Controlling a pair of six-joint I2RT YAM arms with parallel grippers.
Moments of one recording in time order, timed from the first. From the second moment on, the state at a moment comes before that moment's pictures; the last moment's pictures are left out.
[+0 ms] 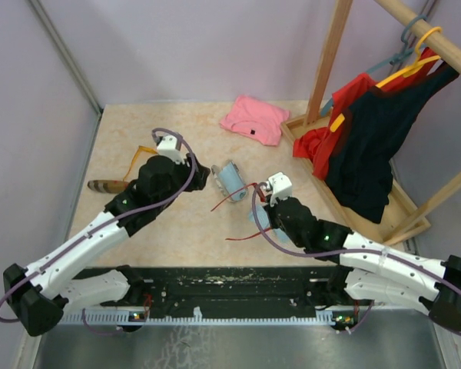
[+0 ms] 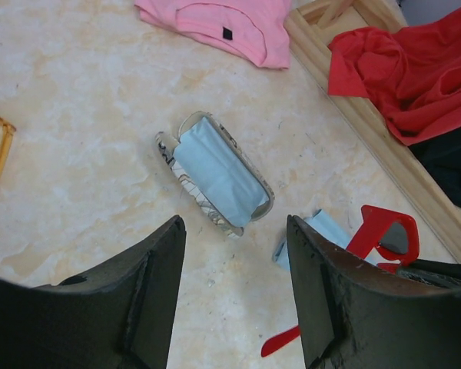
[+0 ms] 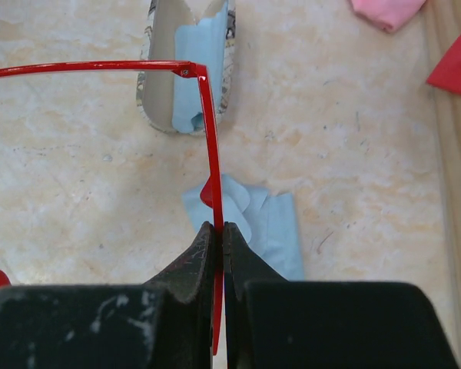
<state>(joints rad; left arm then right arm) -0.74 1.00 0.89 -0.20 -0.32 -0.46 1.03 0.89 0.61 -0.24 0.50 0.25</state>
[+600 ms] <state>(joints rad) -0.74 1.22 0.99 -0.28 -0.21 -0.47 1.03 0.93 0.56 0.20 0.58 -0.16</state>
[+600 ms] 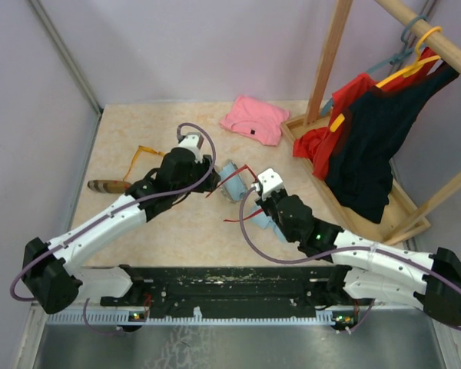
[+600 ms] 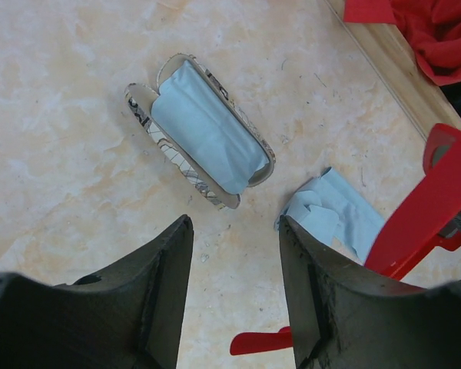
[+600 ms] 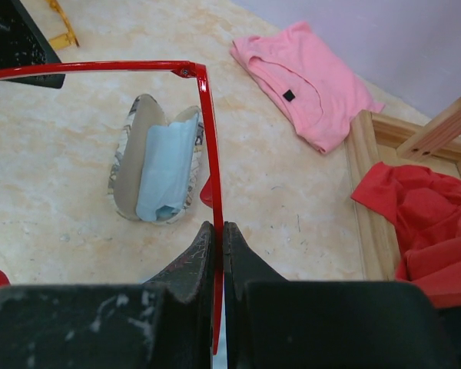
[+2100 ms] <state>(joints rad) -0.78 1.35 1.00 -0.20 -0.29 -0.55 1.03 1.23 0.79 0.16 0.48 0.09</state>
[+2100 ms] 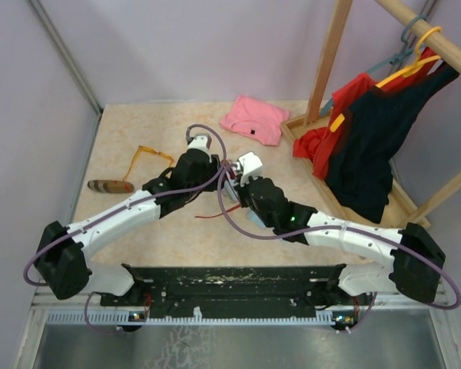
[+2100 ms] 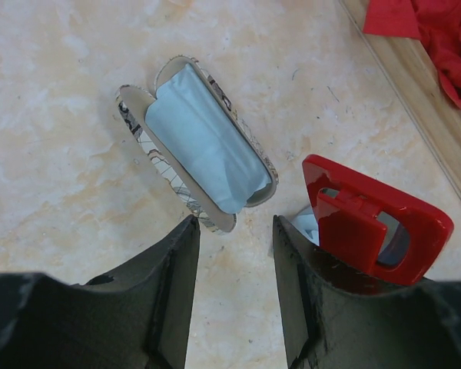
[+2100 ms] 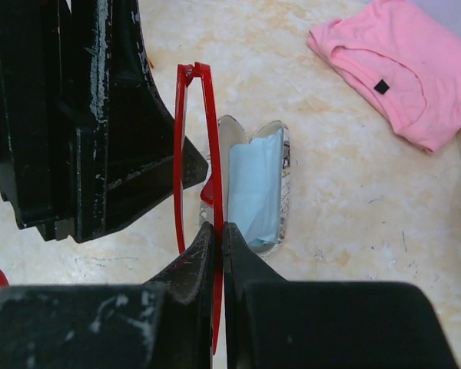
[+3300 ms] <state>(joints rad) -0.81 1.09 0.82 -0.07 -0.11 -0.22 0.65 1.27 1.06 -0.12 0.50 0.40</state>
